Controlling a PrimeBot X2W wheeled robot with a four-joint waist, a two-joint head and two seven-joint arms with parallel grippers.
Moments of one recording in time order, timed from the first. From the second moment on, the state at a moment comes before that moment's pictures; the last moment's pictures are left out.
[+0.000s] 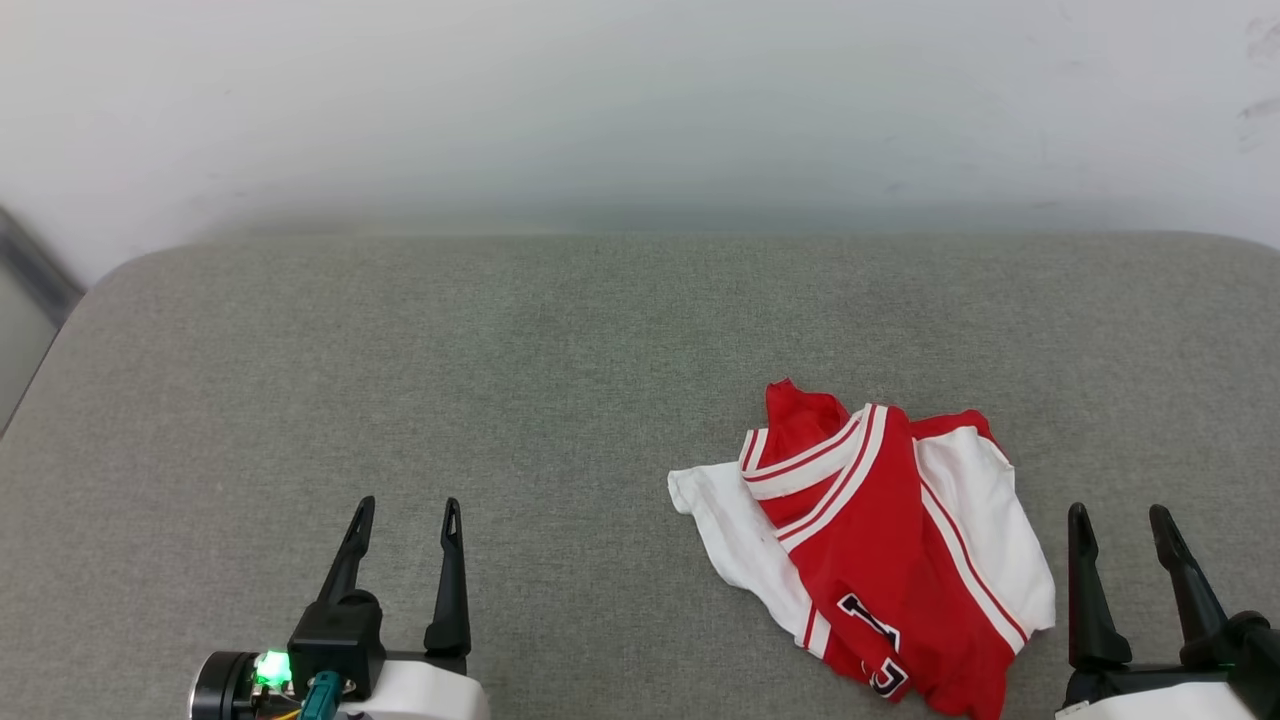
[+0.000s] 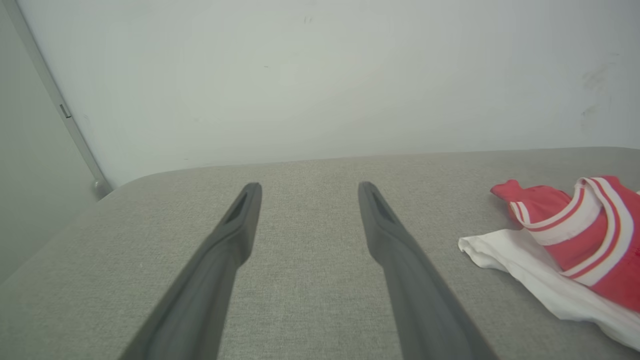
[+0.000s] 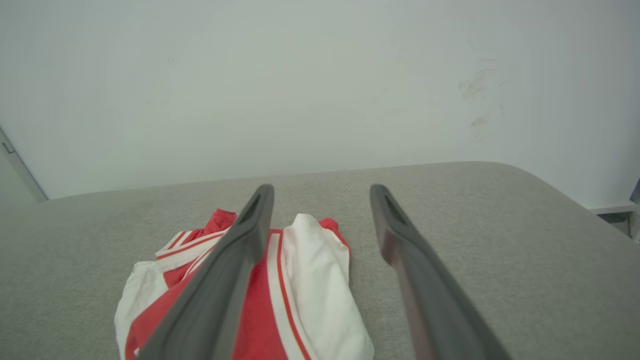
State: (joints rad) left arm 0.04 0.12 -0.17 0.06 -0.10 0.14 -0.26; right arm 0.12 -0.05 -0.11 0.00 0.17 0.13 -0.26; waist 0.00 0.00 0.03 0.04
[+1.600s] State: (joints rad) left arm -1.10 0.50 -1.14 0.26 -0.83 -0.13 0.69; right arm -0.03 -0.05 -0.10 -0.03 0.18 0.13 -0.26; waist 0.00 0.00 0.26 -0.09
